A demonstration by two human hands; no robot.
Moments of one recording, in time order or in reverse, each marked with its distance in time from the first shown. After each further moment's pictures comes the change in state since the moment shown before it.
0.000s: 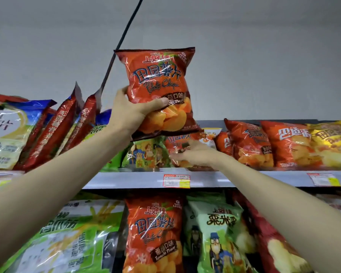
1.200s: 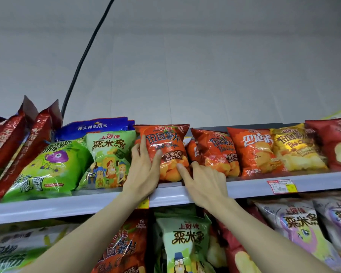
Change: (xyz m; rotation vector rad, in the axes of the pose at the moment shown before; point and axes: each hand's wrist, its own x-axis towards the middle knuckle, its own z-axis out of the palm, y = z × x) left_hand -0.049 -0.112 0.130 0.518 -0.199 0.183; right_hand -0.045 0.110 -0.017 -0.495 0.574 -0.087
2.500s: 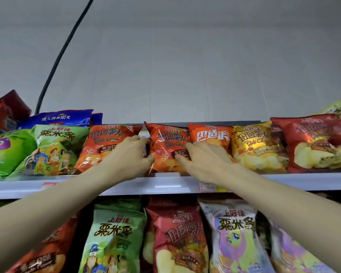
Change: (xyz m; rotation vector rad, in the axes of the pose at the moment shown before) left_hand 0.000 0.143 0.089 0.613 -0.280 0.050; right_hand 0.031 0.188 -0.090 -0.151 -0.180 -0.249
